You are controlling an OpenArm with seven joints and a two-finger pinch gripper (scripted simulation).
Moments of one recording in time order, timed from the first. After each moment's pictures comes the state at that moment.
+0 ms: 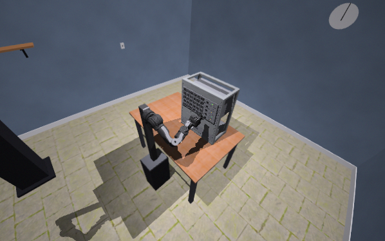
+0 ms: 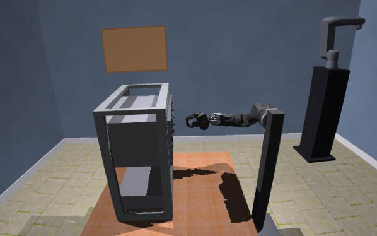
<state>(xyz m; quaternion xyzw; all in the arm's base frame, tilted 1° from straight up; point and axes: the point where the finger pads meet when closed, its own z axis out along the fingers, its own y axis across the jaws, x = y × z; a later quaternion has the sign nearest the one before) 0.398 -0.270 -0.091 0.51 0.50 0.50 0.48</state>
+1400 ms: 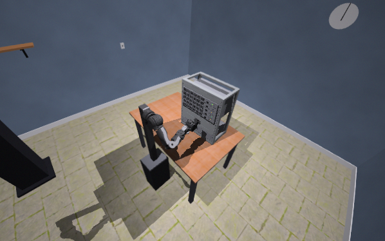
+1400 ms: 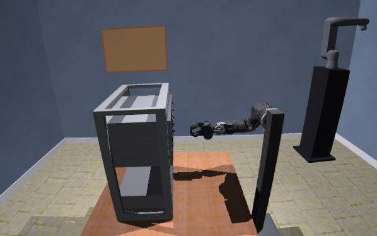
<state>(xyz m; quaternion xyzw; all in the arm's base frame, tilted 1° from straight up) 0.376 -0.253 -0.143 0.50 0.50 0.50 0.50</state>
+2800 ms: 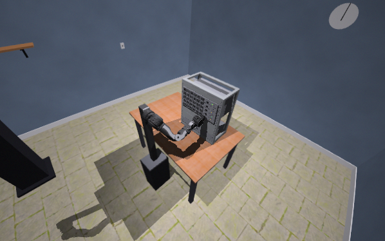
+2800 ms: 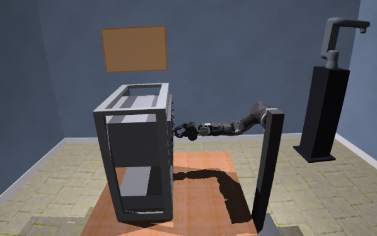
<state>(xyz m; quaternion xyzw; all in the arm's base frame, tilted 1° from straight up) 0.468 -0.253 -0.145 0.51 0.50 0.50 0.50</state>
